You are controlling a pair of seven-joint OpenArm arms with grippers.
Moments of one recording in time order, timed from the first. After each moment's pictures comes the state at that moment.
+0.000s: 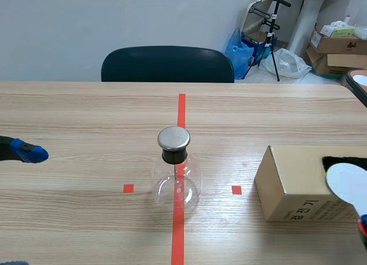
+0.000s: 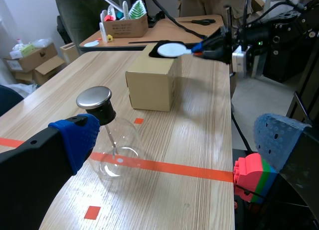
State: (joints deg) left arm 37.7 -55.4 1.2 96.4 8.6 -45.1 -64.8; right arm -37.4 3.1 31.1 76.0 -74.7 -38.8 46.0
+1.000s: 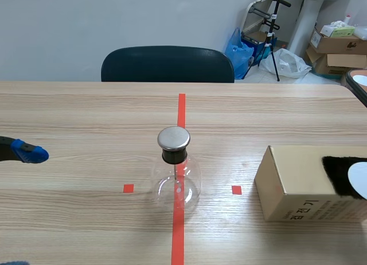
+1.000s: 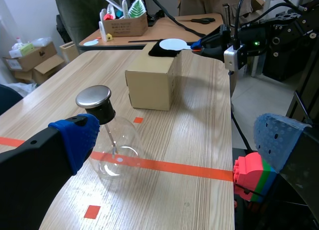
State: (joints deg) left arm 37.7 -55.4 1.2 96.4 8.6 -45.1 -64.6; right arm -37.0 3.4 31.4 76.0 -75.2 -38.6 41.9
